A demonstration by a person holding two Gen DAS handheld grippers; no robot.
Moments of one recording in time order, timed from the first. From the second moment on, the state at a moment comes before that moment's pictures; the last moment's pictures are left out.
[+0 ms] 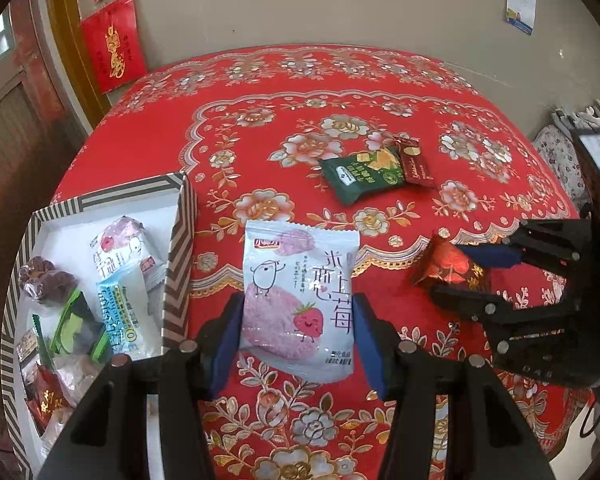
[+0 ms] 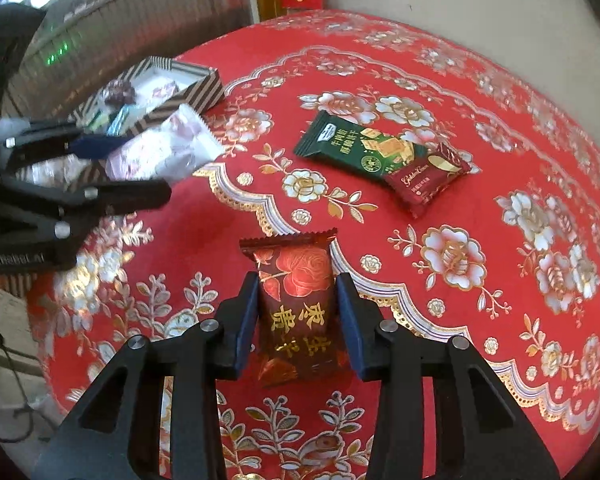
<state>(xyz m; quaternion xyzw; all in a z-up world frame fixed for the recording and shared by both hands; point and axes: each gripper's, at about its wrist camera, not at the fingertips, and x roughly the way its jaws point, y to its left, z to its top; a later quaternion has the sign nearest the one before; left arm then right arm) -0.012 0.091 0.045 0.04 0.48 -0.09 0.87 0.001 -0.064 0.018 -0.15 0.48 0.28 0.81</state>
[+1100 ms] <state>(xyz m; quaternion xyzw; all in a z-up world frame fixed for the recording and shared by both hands) -0.072 0.232 0.081 -0.02 0.41 0.07 0.91 -0.029 0.089 0.076 -0.15 0.39 0.39 0.82</state>
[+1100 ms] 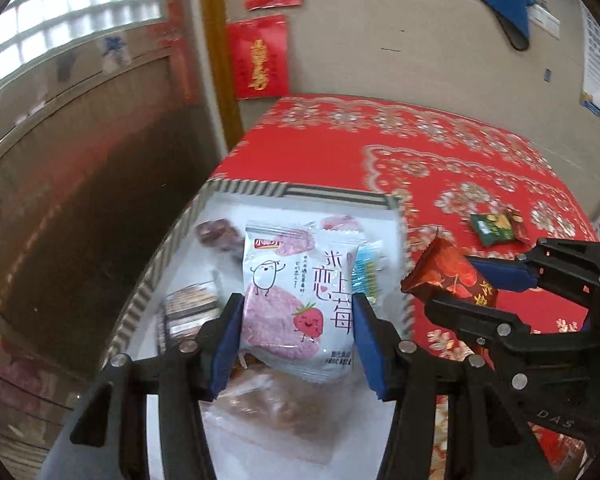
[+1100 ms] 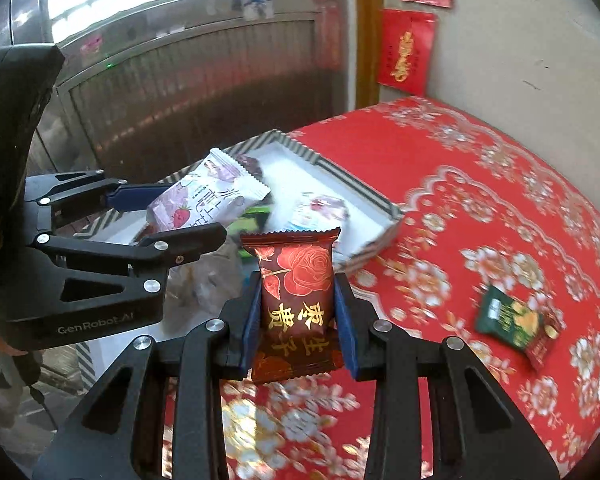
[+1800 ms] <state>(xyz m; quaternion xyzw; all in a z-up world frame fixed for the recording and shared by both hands) -0.086 0.292 0.047 -0.06 0.41 0.15 0.90 -0.032 0.157 0.043 -0.17 0.42 0.41 0.79</state>
